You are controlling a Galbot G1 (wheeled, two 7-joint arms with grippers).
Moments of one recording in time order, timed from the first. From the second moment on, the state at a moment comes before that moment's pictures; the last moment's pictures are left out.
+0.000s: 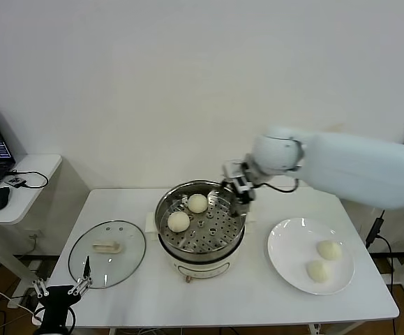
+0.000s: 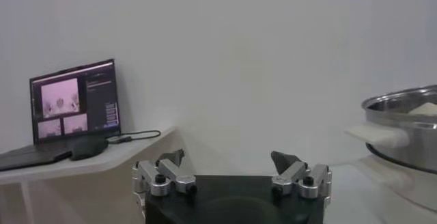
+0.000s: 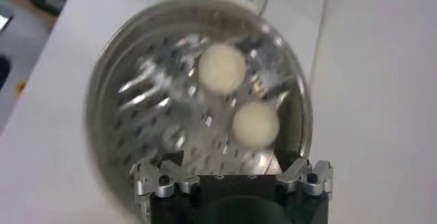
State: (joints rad) left arm 1.80 -1.24 -0.71 -2.05 -0.17 -0.21 -0.20; right arm 0.67 0.73 -1.31 1.69 0.31 -0.42 -0.95
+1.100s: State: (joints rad) left arm 1.83 -1.25 -0.72 -2.05 -0.15 -0.21 -0.20; right arm -0.25 0.32 -0.68 1.67 -0.15 -0.30 -0.98
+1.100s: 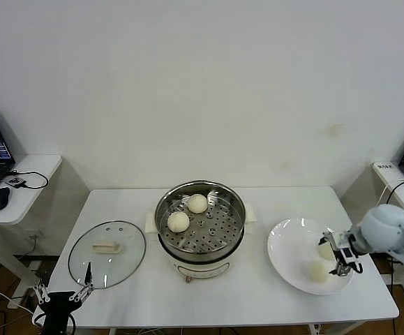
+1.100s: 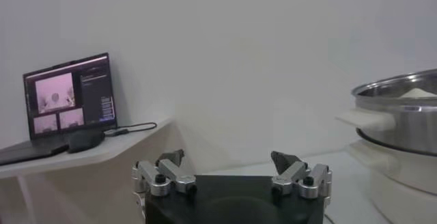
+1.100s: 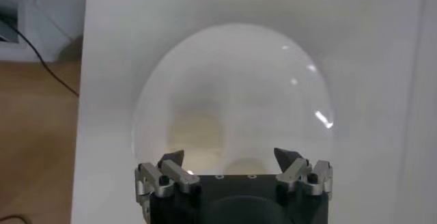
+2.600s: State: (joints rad) left arm 1.82 -1.25 -0.73 -2.04 -0.16 -0.22 -0.20; right arm -0.31 0.39 -0.58 1.61 -0.19 -0.31 -0.96
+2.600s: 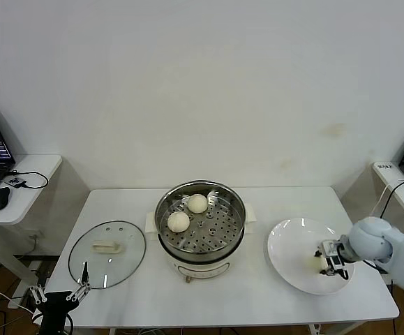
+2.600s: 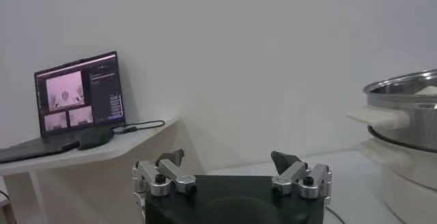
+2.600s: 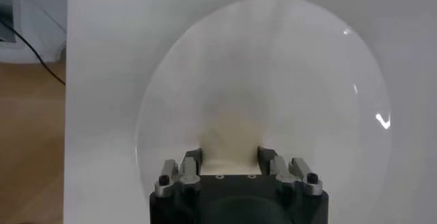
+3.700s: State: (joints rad) left arm 1.81 -1.25 -0.74 -2.05 -0.16 -0.22 -0.20; right arm 0.56 0.83 -1.18 1.61 0.25 -0.26 -0.90
